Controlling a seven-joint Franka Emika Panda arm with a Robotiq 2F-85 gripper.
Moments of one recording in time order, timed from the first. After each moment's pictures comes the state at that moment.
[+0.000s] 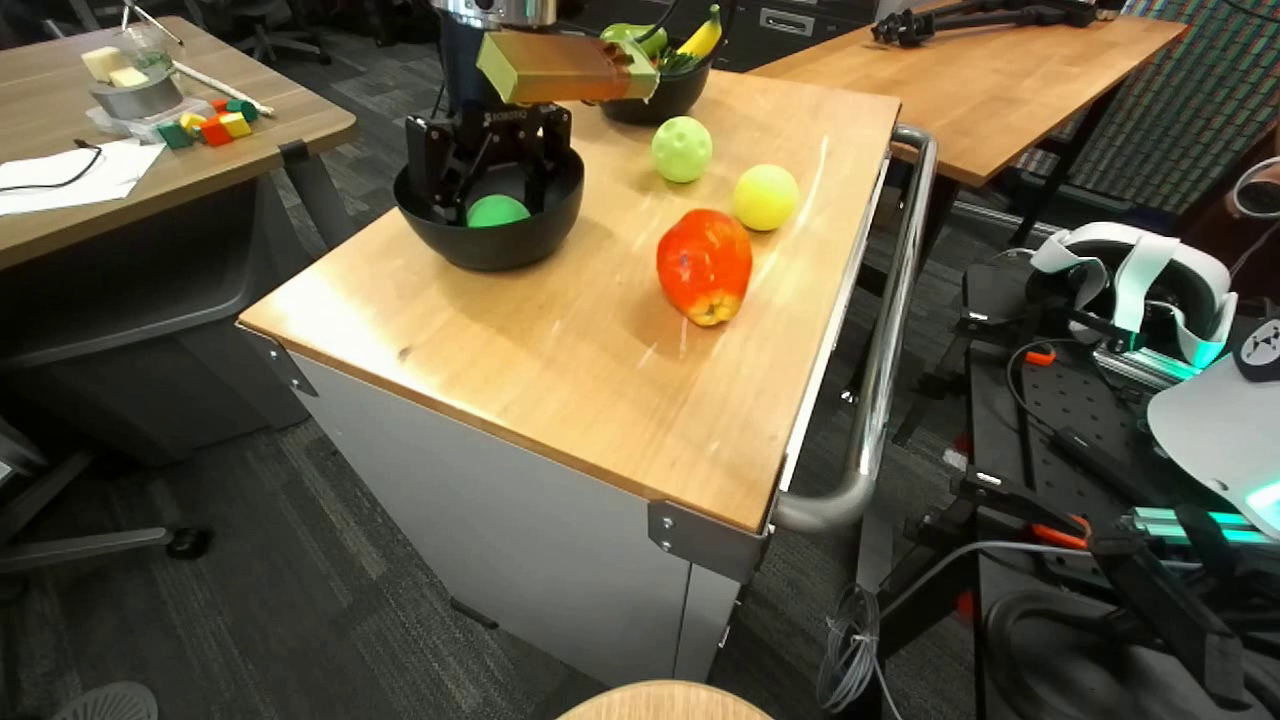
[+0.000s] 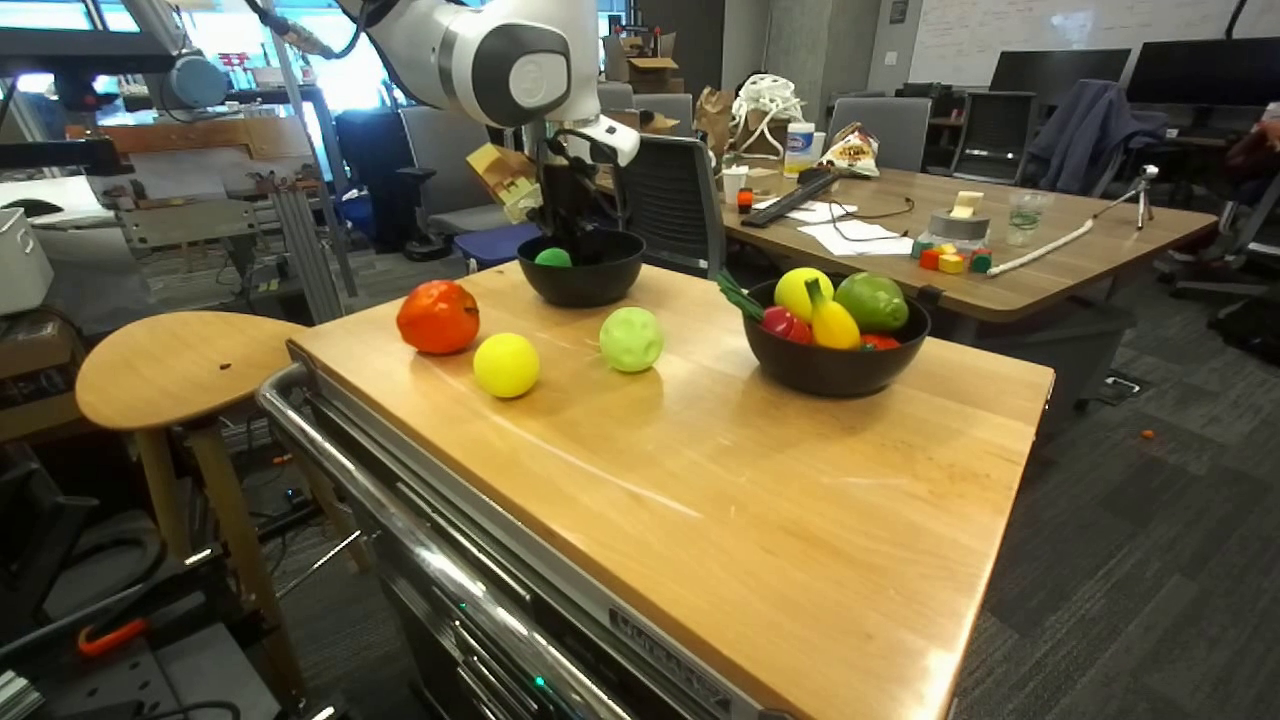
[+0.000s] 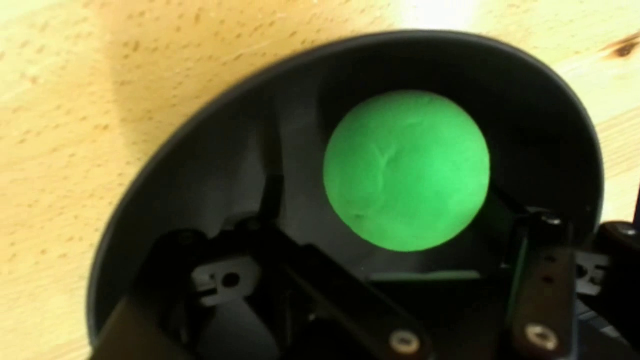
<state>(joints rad) 0.10 0.48 0.05 -1.80 0.17 2.42 0.34</state>
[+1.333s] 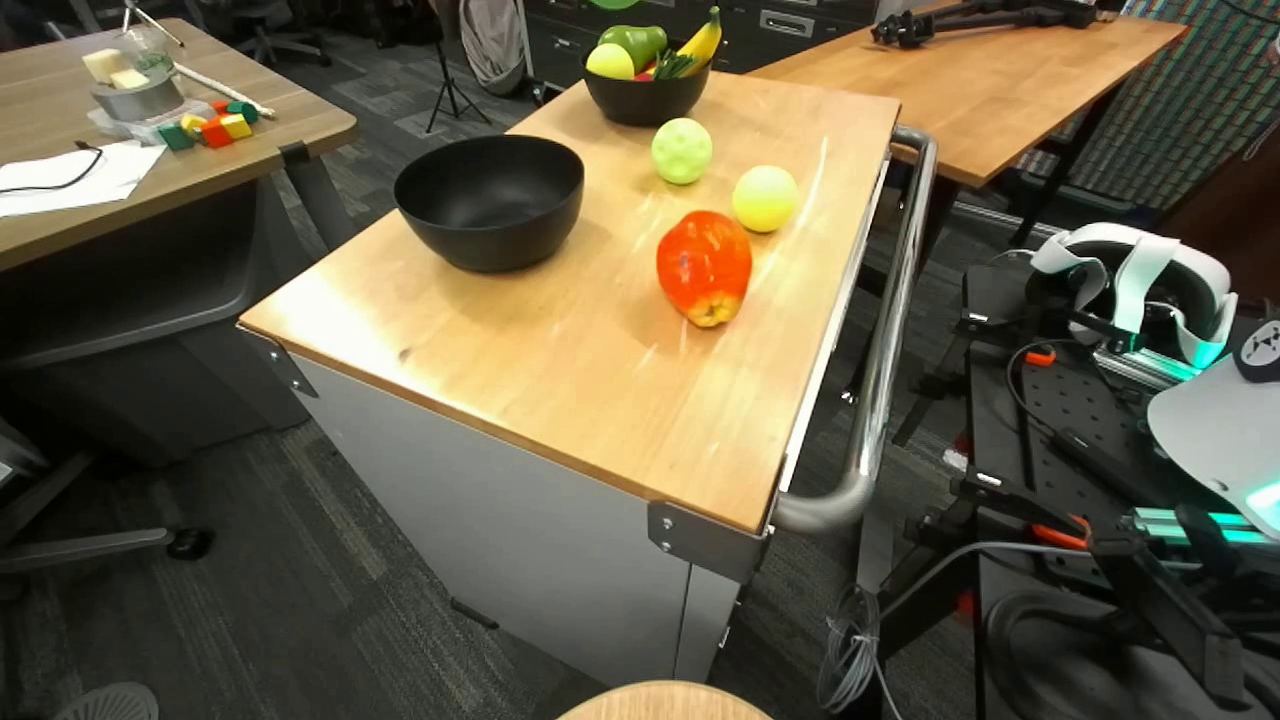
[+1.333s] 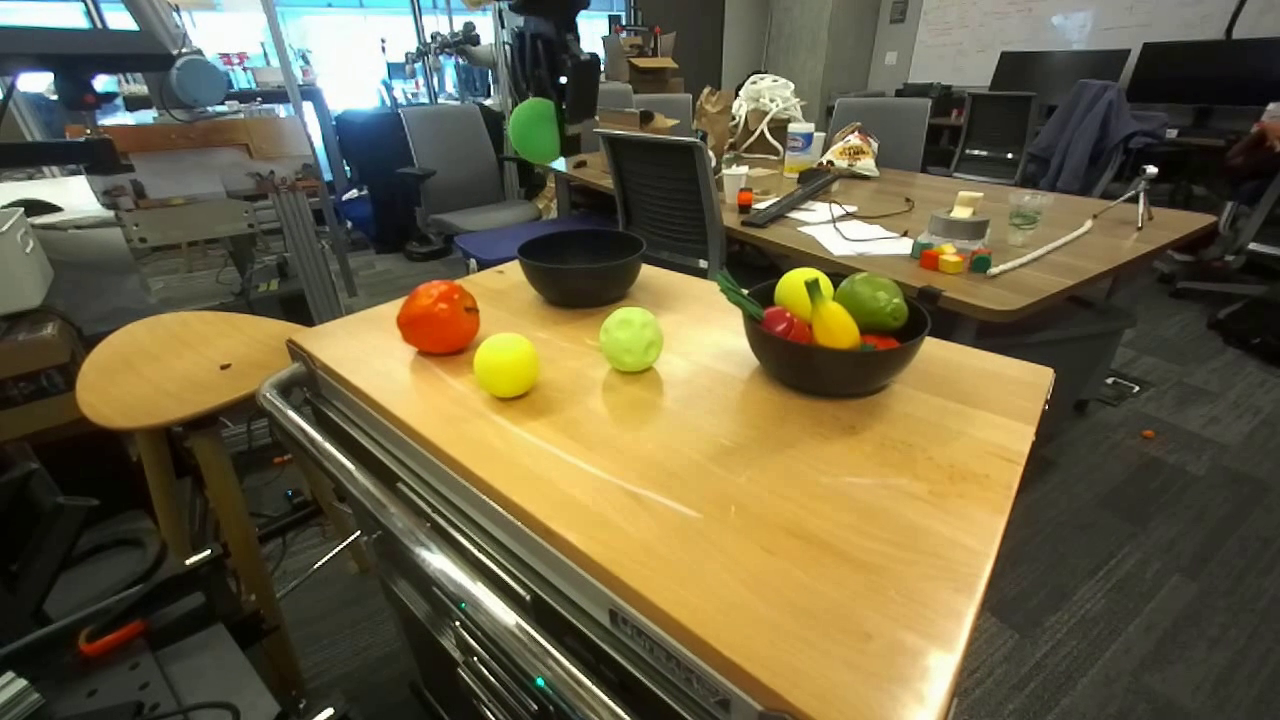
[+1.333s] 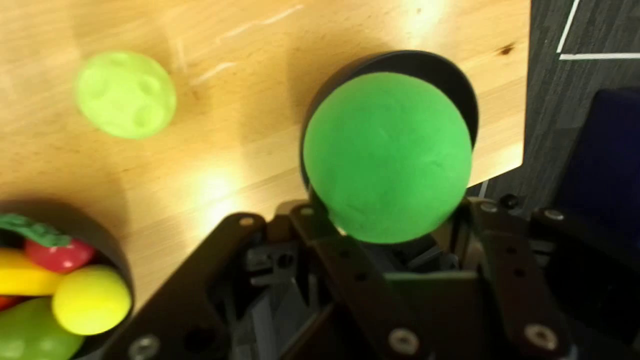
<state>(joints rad) 0.01 0.01 -0.01 -1.98 0.19 2.16 0.23</state>
